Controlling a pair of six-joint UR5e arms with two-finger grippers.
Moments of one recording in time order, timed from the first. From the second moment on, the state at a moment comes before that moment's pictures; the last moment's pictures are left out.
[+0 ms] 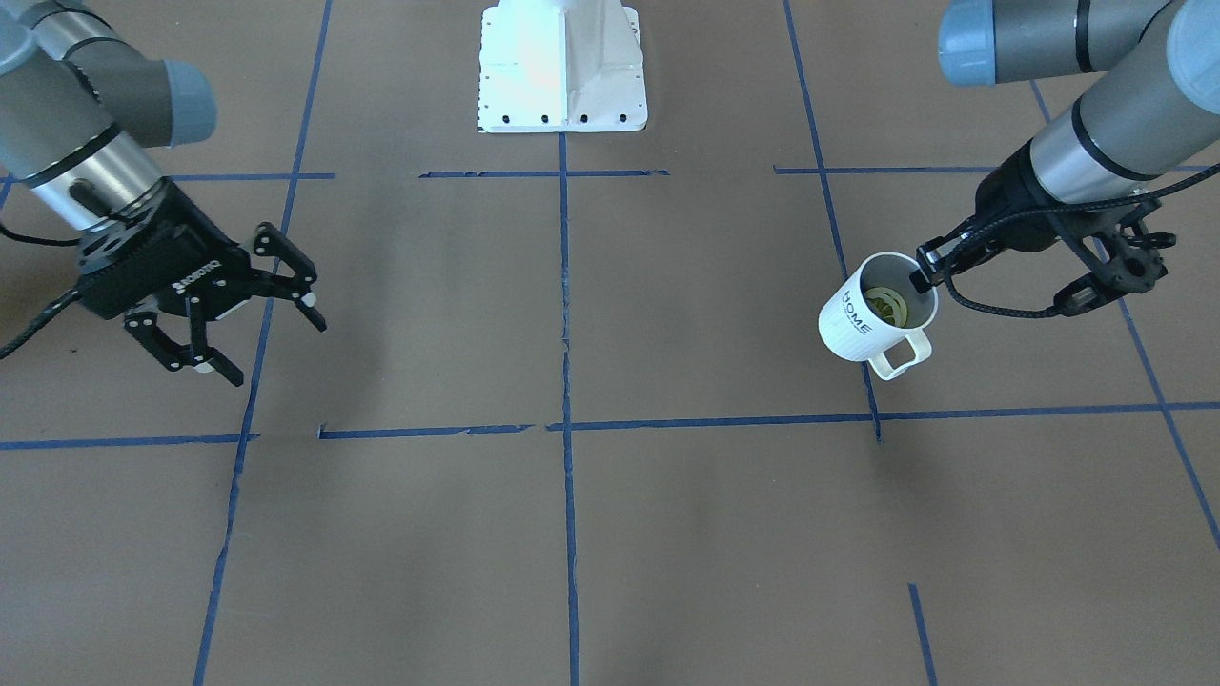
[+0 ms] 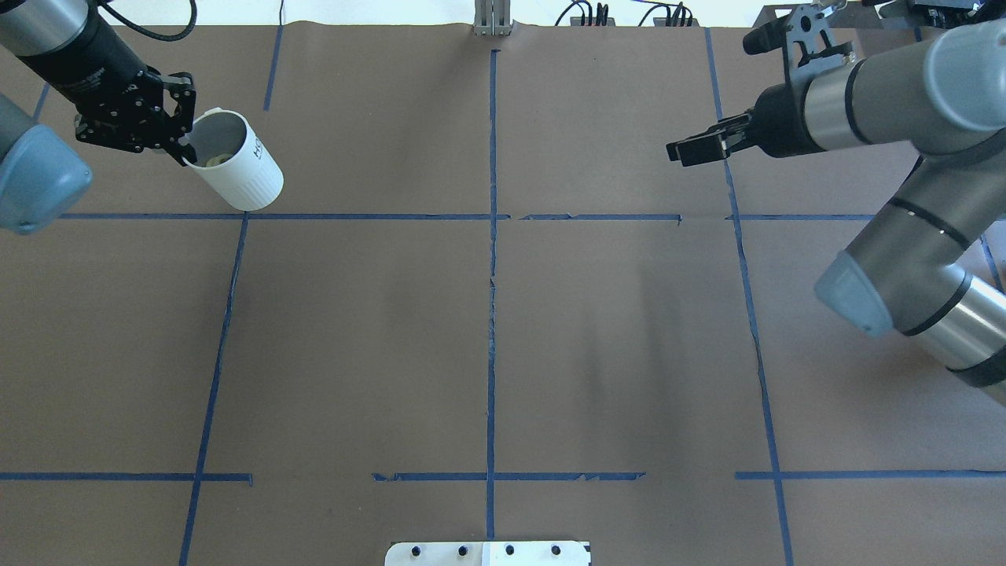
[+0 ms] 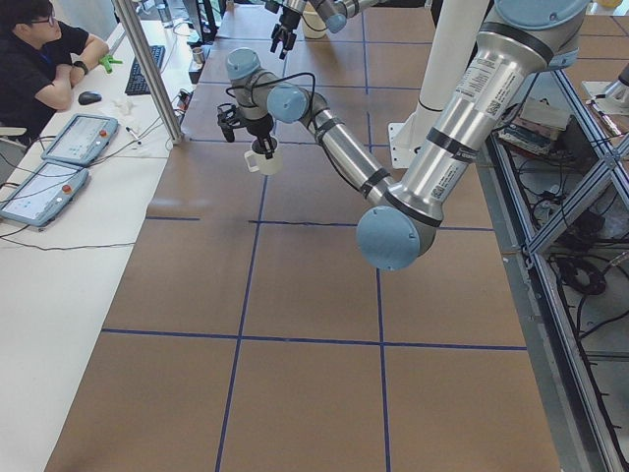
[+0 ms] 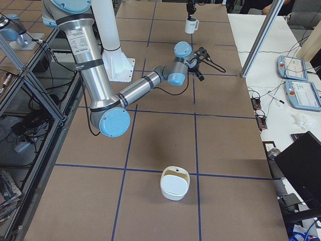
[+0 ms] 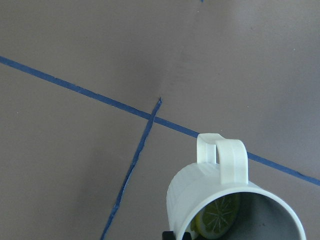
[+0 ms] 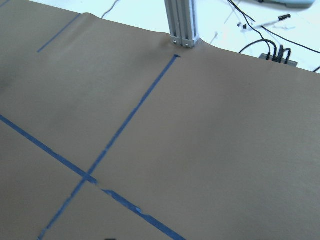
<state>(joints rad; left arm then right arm) -1.08 -2.10 -1.84 -1.30 -2.39 -1.13 0.85 -1.24 1.80 -0.86 1.91 0.70</state>
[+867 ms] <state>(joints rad) -1.00 -2.40 -1.62 -1.29 -2.39 -1.34 0.32 -1.23 1.98 -0.85 1.07 0.82</state>
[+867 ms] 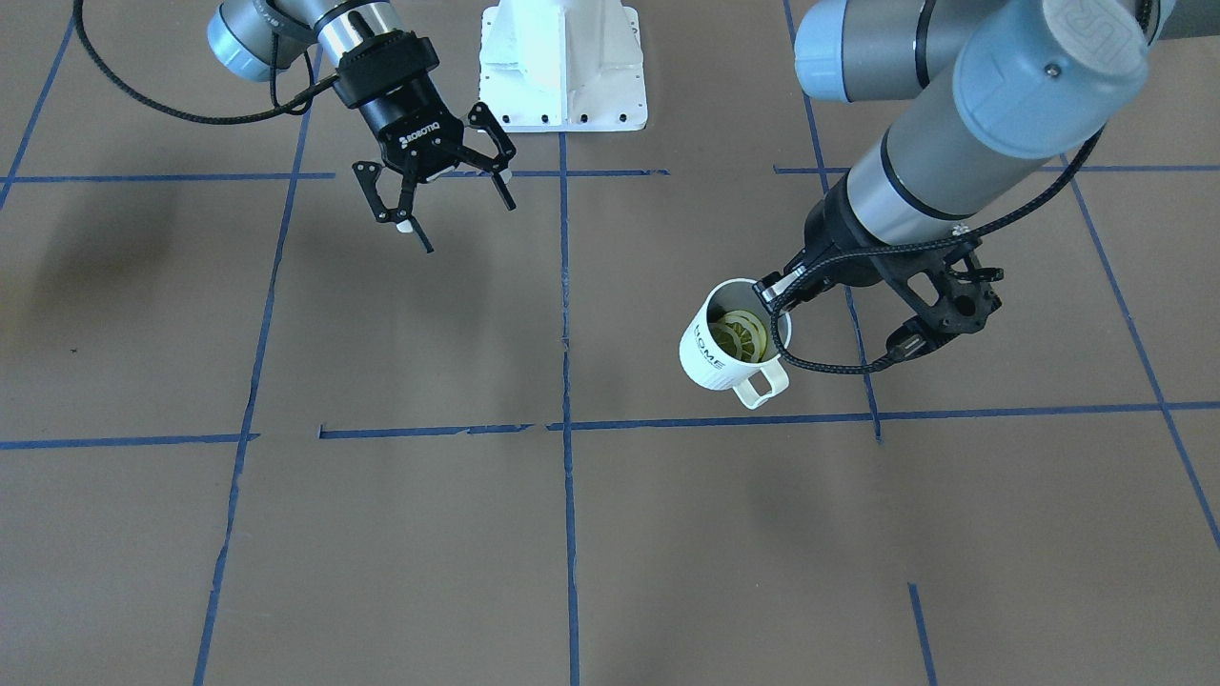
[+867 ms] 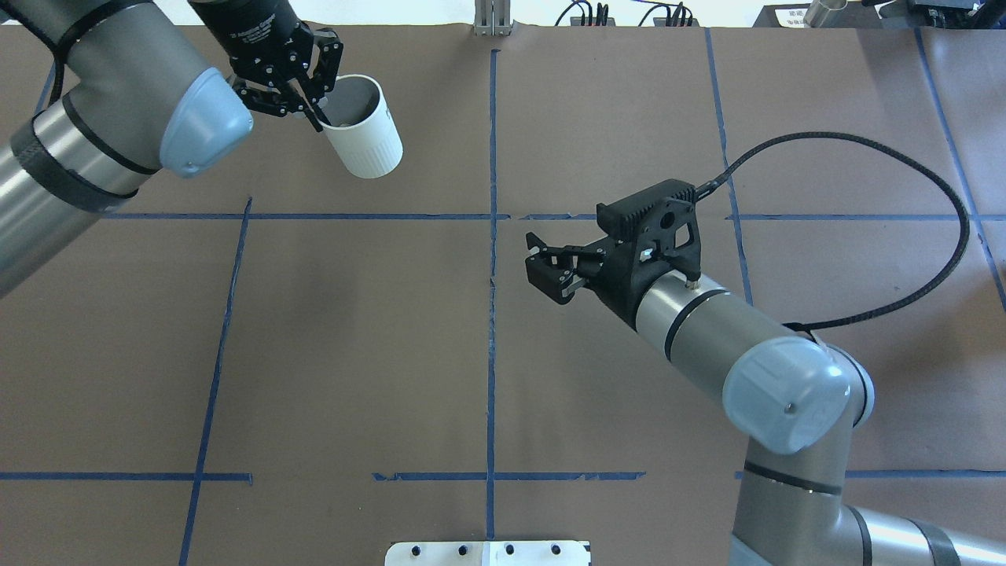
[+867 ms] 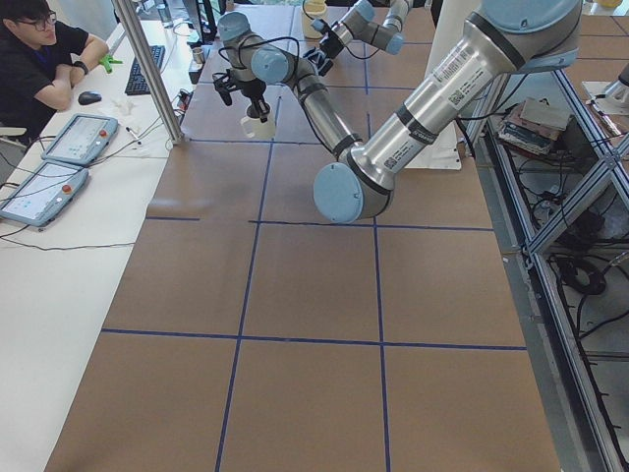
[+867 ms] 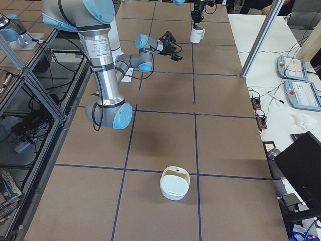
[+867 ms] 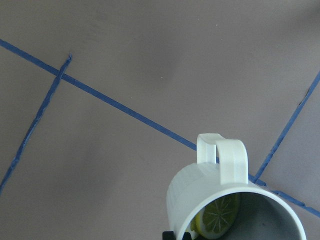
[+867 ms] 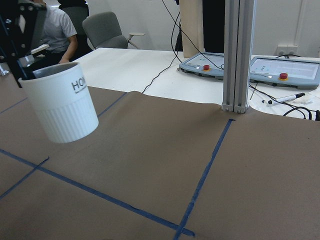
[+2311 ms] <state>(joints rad) -0.89 -2.55 -1.58 -1.29 -2.43 -1.42 0.14 -1.12 1.98 -1.04 0.74 0.82</state>
